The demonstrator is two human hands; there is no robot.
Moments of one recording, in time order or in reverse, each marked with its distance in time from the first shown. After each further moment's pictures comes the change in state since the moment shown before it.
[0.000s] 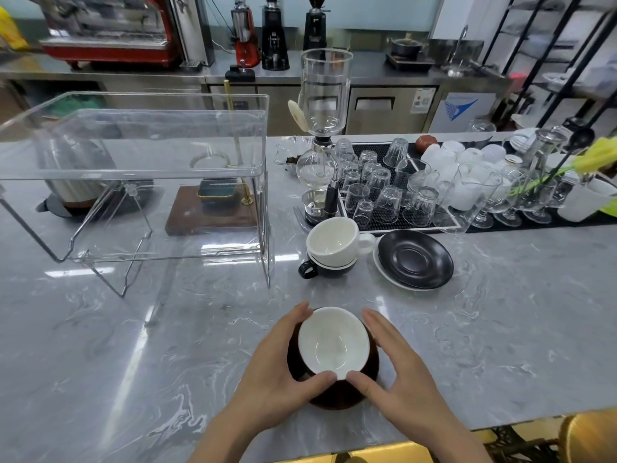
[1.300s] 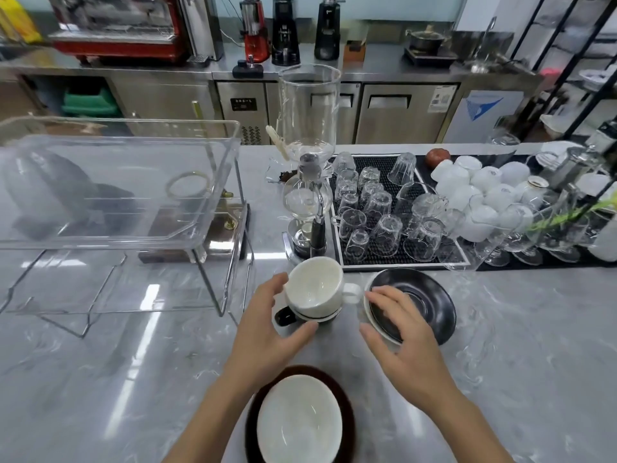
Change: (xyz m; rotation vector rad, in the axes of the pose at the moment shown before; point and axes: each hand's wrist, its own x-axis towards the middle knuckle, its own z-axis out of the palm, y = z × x) left_hand 0.134 0.023 0.004 -0.018 0.226 -0.102; right_hand 0.123 0.023 -0.072 0.031 0.140 -0.118
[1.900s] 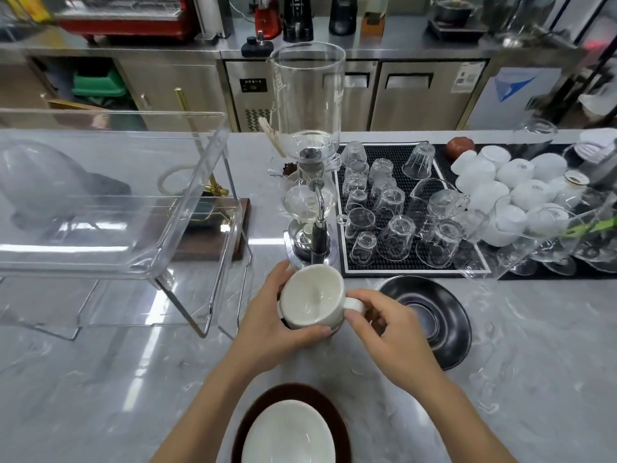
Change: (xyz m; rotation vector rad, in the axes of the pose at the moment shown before) left_hand 0.046 -0.001 0.010 -0.015 -0.099 -0.005; right_hand 0.055 0.014 0.012 0.099 -0.110 0.076
